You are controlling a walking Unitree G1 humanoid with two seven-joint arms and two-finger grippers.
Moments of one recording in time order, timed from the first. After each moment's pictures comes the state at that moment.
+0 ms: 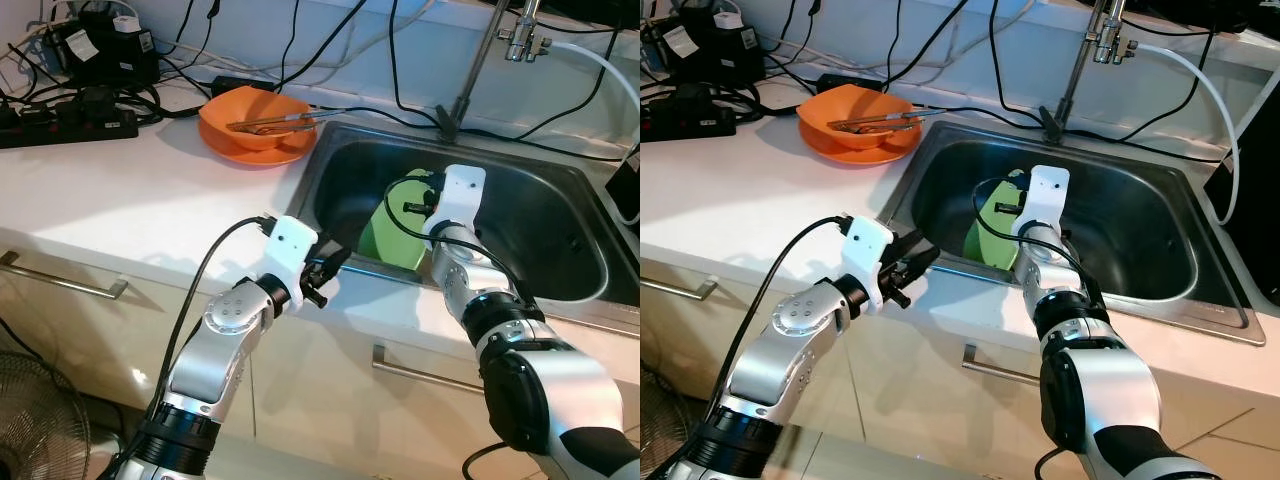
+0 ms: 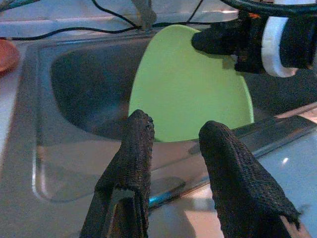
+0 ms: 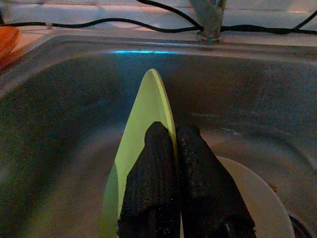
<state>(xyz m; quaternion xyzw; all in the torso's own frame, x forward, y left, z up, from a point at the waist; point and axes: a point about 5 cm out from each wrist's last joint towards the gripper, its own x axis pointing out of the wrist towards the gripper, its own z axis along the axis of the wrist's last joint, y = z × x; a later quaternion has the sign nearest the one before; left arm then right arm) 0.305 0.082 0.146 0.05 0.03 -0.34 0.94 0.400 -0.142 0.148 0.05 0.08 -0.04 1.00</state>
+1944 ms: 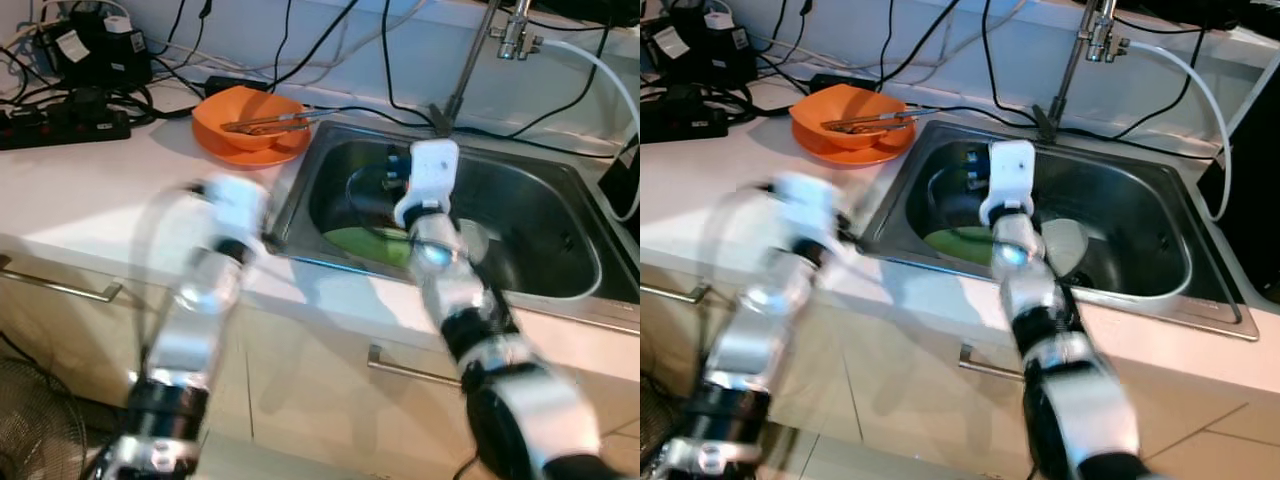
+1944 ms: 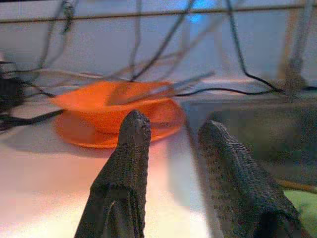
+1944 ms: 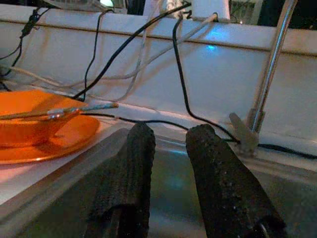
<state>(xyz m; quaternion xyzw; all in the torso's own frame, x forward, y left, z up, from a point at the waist) 0.336 0.138 0.184 0.06 -0.10 -0.08 0.99 0.384 -0.100 0.180 0.00 -0.13 0.04 0.99</state>
